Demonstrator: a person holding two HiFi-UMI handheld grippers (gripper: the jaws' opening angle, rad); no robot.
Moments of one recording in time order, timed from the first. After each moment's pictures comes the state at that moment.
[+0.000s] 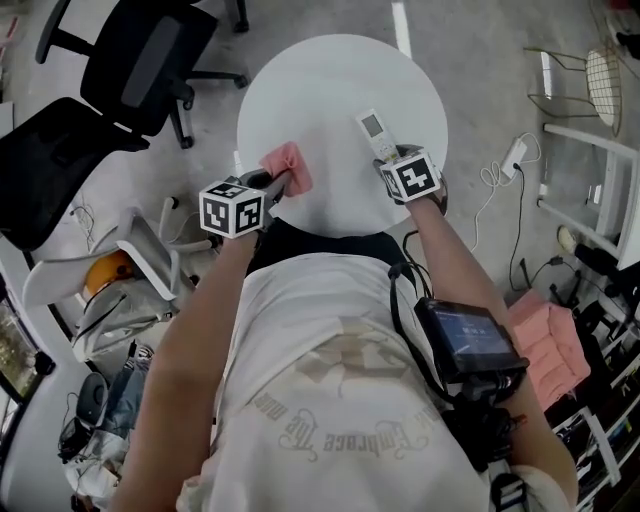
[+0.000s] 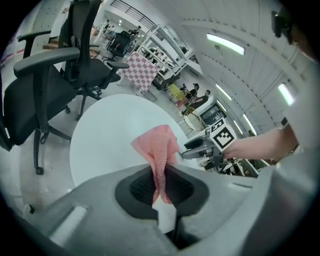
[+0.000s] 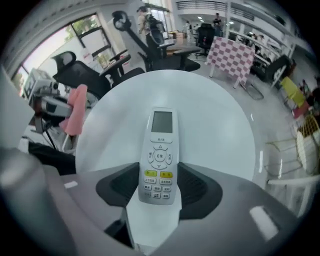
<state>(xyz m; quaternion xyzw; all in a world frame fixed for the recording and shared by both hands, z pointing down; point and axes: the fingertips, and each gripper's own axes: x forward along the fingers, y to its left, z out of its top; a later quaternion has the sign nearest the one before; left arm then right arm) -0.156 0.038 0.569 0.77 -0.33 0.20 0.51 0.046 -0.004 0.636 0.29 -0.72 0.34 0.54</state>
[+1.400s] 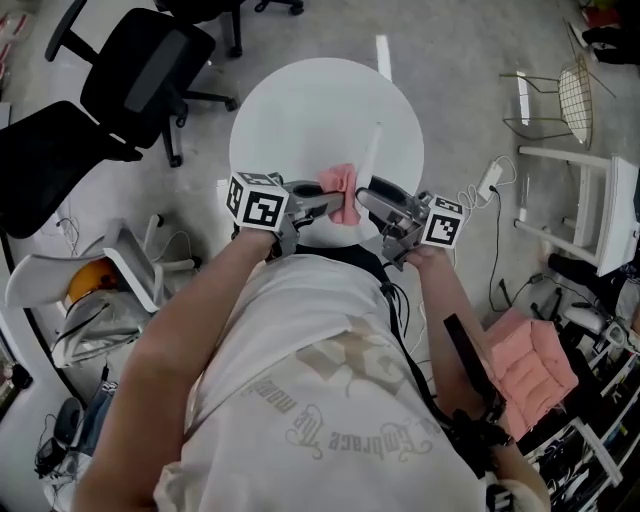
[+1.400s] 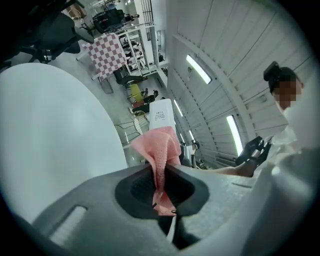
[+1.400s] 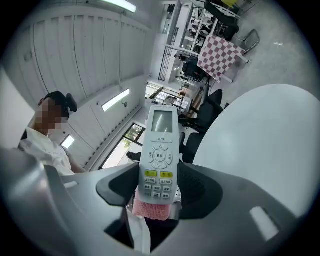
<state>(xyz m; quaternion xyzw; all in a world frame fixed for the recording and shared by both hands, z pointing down) -0.029 0.046 0.454 0.83 -0.07 0.00 0.56 -0.018 0.019 0.437 0.14 -0.83 0.54 -0.06</state>
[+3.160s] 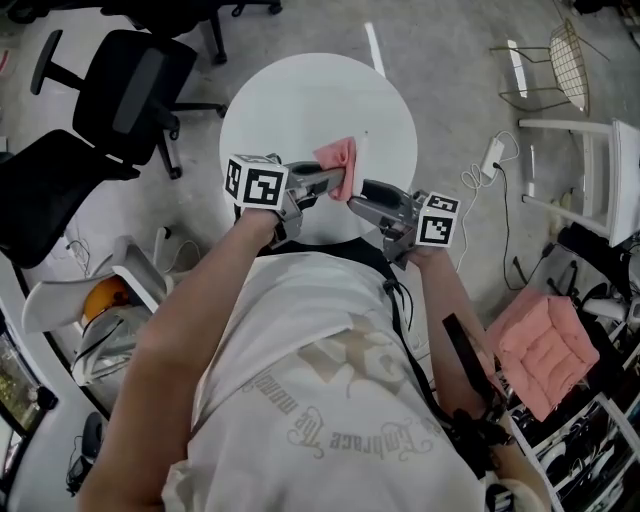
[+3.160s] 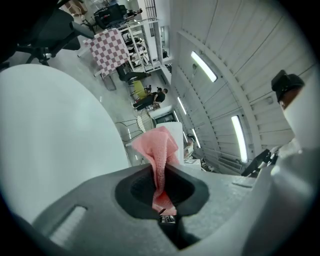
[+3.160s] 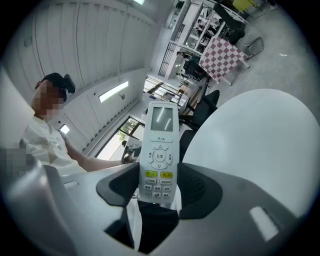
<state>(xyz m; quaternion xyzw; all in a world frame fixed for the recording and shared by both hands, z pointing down) -0.010 0.007 0.454 0.82 -0.07 0.02 0.57 -0.007 0.041 0.454 0.16 -0.84 0.52 -0.01</state>
